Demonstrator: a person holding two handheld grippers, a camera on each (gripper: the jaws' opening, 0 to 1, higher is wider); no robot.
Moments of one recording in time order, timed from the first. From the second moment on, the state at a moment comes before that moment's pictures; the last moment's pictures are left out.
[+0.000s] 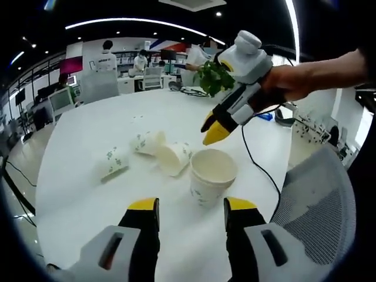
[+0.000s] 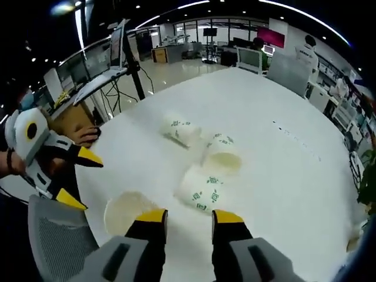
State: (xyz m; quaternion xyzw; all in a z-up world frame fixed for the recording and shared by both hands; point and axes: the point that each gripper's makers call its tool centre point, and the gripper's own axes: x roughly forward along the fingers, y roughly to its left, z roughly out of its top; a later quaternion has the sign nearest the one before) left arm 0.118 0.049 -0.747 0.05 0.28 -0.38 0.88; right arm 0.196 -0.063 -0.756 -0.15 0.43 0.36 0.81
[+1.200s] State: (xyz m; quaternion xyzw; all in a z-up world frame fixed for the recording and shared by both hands) left arm 0.119 0.064 -0.755 0.02 0.29 -0.35 0.89; right arm 0.234 -0.044 -0.802 -0.31 0.42 0.49 0.70
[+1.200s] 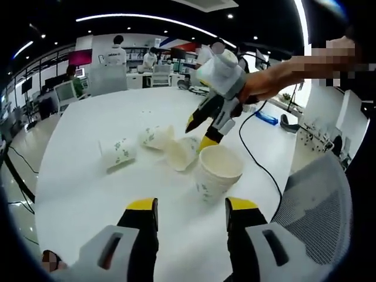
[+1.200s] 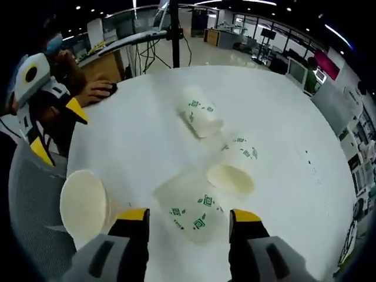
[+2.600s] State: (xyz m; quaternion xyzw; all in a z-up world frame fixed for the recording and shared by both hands) left arm 0.142 0.069 -0.753 0.01 0.30 -0.34 0.89; right arm 0.234 -0.055 -0.821 -0.31 0.43 0.49 0.69
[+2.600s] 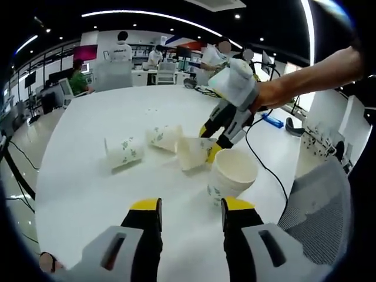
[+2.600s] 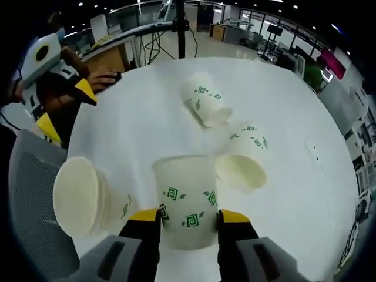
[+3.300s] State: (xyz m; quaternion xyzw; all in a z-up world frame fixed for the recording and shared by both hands) left arm 0.183 0.034 -0.714 0.01 0.26 -0.37 0.89; right arm 0.219 -0.032 -0.749 -0.35 0.35 0.52 0.70
